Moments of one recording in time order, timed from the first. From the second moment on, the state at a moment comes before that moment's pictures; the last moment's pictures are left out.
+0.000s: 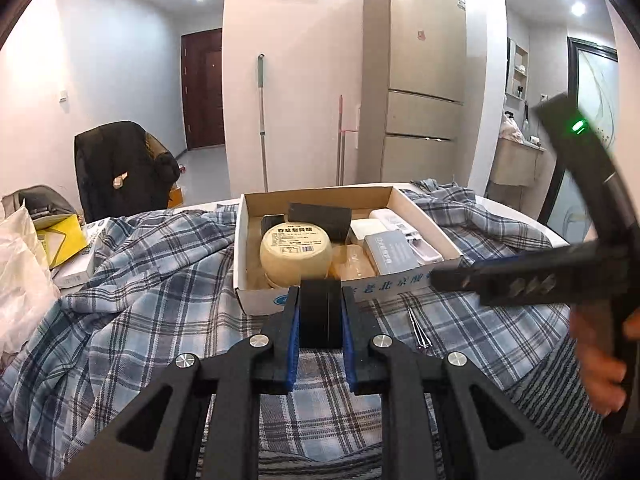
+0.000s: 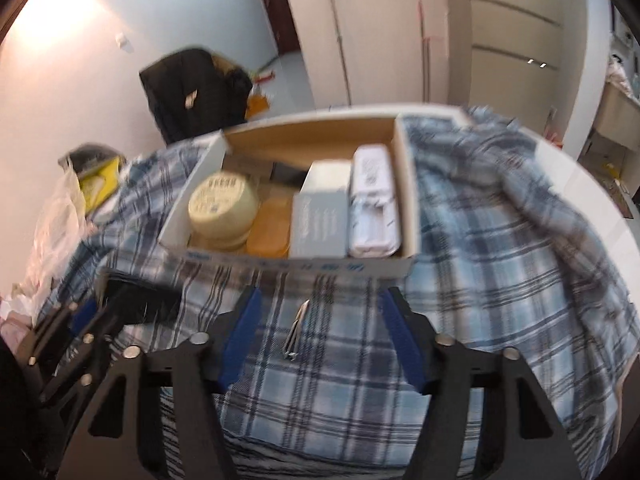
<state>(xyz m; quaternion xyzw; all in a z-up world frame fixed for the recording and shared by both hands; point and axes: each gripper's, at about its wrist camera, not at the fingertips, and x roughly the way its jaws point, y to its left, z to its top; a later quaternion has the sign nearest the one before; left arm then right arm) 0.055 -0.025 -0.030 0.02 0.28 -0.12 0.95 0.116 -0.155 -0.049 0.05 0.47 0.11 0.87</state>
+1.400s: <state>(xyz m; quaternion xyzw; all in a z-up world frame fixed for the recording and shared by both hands) 0.085 0.001 0.015 -0.01 0.25 -0.07 0.97 0.128 -0.172 -0.009 -0.01 0.40 0.10 0.91</state>
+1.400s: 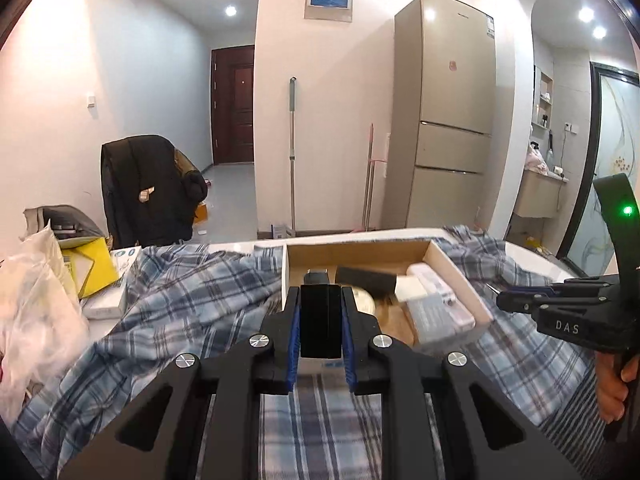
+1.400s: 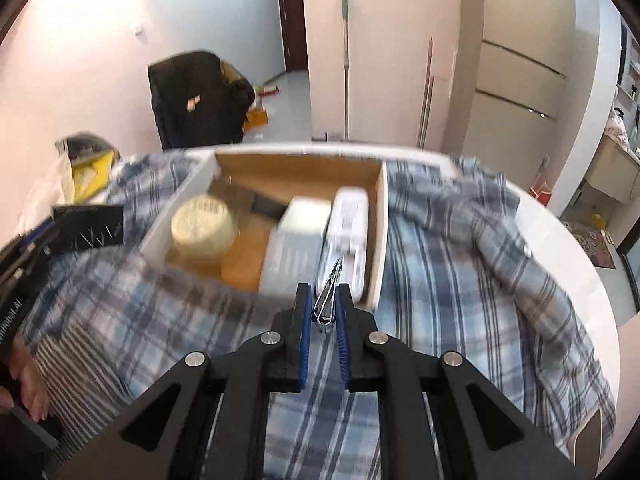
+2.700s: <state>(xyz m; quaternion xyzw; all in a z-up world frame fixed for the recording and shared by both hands) 0.214 0.020 -0.033 -0.07 0.36 -0.09 0.93 0.196 -0.186 -0.040 0.03 0.44 0.10 0.89</state>
